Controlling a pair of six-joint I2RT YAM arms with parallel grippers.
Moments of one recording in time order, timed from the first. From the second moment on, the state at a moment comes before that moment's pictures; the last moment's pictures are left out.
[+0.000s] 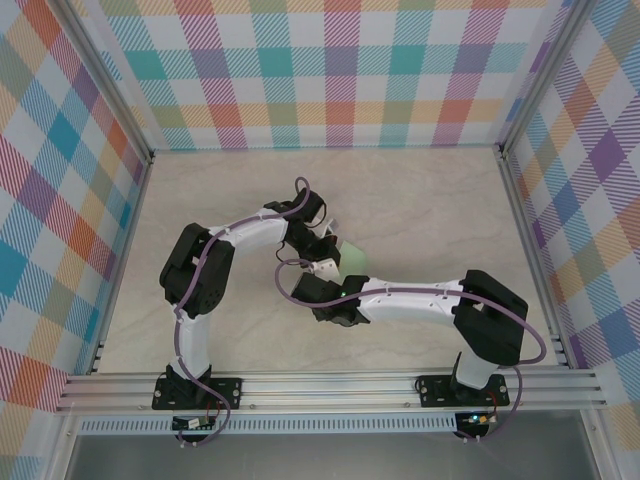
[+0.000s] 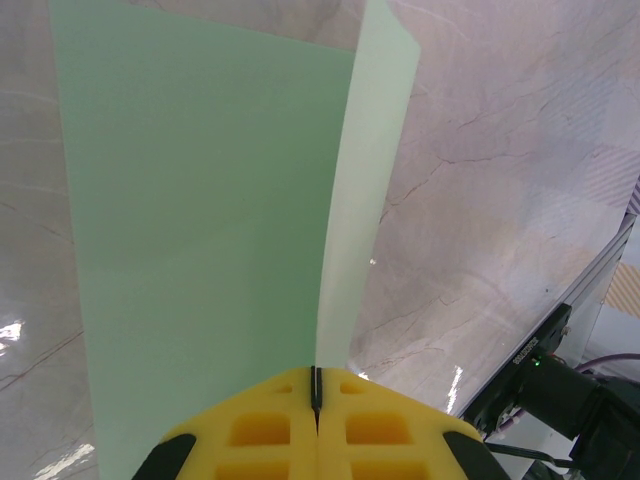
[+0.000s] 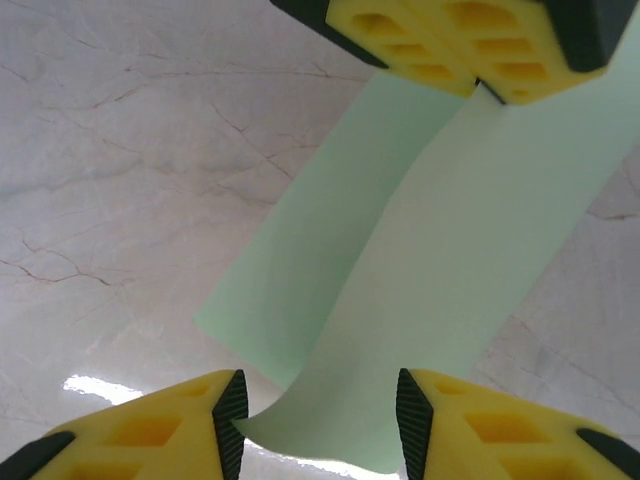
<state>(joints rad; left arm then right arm) -0.58 2.01 1.42 -0.66 0.63 -0.53 1.18 1.67 1.07 -0.61 0.40 0.76</state>
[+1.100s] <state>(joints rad) -0.58 2.01 1.42 -0.66 0.61 -0.53 1.19 1.64 1.07 -0.62 0.42 0.76</state>
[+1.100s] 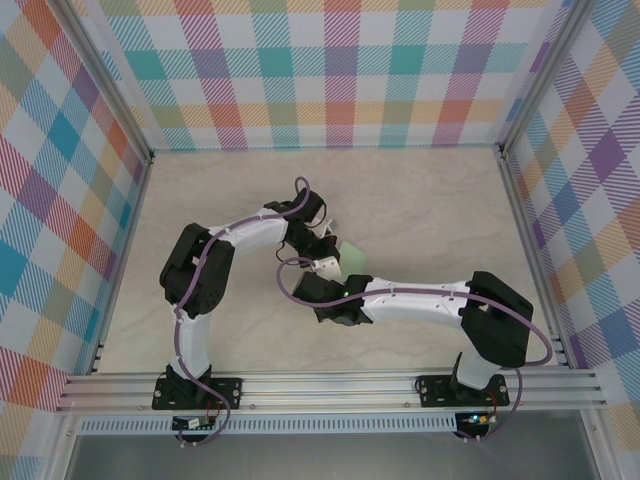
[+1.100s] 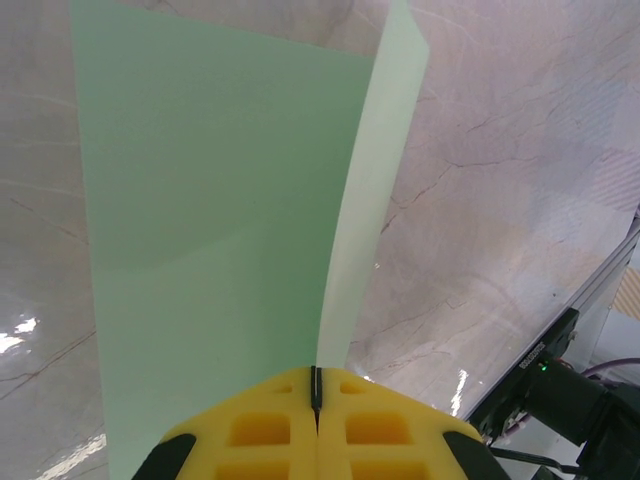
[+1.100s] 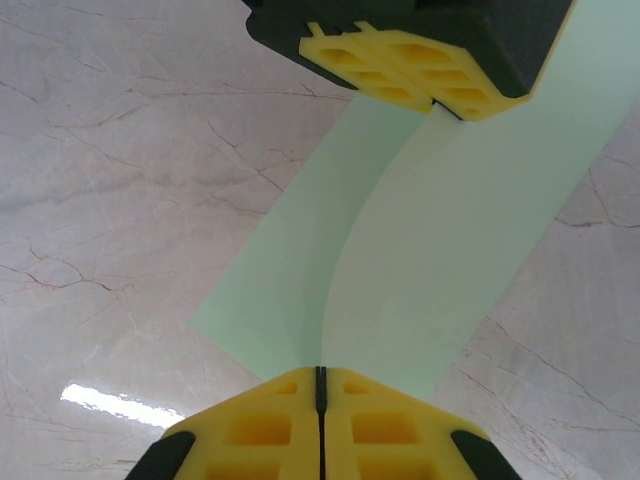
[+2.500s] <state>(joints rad) -0.58 1.69 1.08 -0.48 0.41 -0.76 0.70 1.51 0.75 -0.27 -0.31 0.57</state>
